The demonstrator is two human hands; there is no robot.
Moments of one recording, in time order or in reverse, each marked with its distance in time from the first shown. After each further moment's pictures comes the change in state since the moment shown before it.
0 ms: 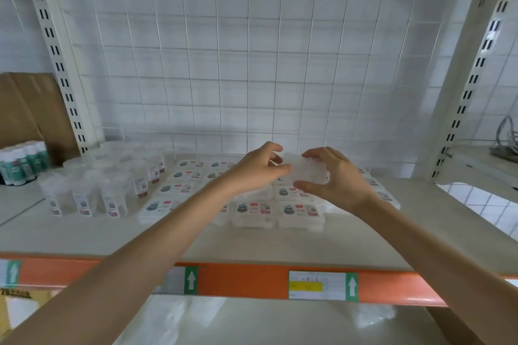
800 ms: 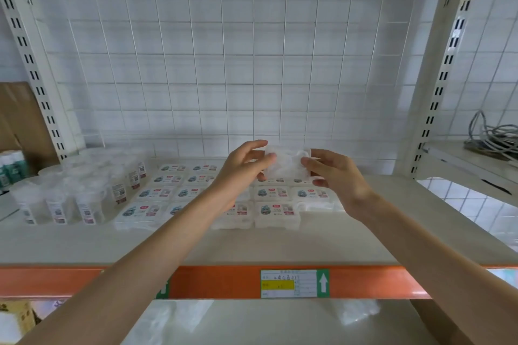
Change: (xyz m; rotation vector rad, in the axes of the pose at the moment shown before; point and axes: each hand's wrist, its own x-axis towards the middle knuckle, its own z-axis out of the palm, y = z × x) left_hand 0.004 0.007 0.031 -0.531 0.241 0.002; right_hand -0.014 0.010 -0.028 0.840 0.016 0.374
